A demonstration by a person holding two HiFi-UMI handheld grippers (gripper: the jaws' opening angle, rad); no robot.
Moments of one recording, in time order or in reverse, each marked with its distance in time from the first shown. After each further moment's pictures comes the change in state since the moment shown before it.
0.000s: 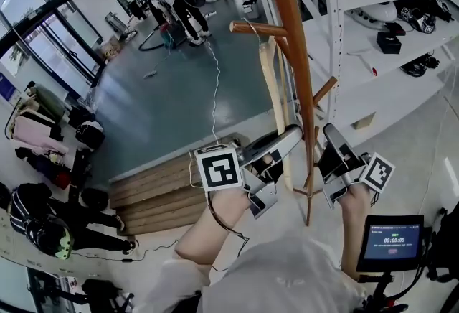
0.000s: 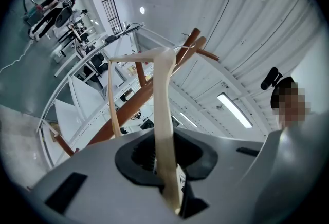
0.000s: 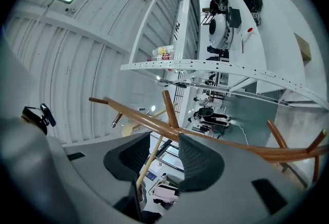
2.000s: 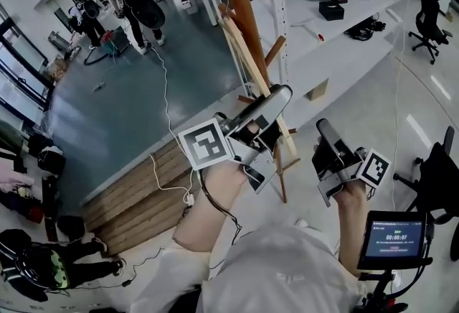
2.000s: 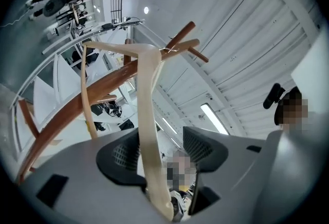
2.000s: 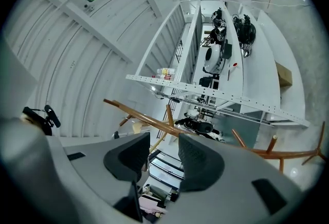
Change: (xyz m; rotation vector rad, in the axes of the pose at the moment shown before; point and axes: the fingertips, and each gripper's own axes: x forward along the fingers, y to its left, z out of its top) left arm 0.029 -0.036 -0.022 -0.109 -0.051 -0.208; right arm -0.117 0.026 -0.011 -0.116 -0.152 -0.138
